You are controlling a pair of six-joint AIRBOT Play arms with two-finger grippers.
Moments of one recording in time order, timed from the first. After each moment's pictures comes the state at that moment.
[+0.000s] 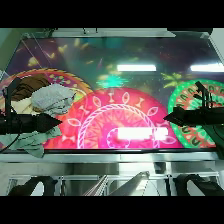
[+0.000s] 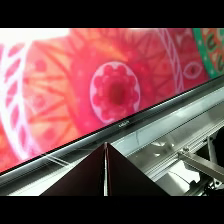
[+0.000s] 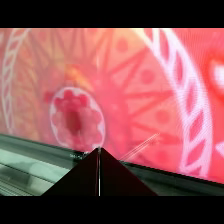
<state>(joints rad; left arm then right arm) 0.19 -0.72 0.77 0.79 -1.44 -1.19 -0.17 -0.87 0.71 -0.86 1.23 1.39</state>
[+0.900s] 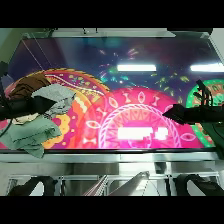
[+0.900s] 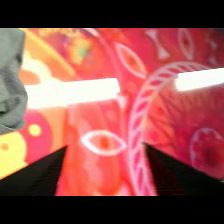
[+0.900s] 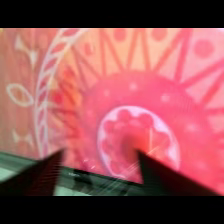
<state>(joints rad) 0.20 -0.83 0.86 0.89 -1.10 -1.13 -0.17 -0.91 0.71 -0.85 1.15 1.39</state>
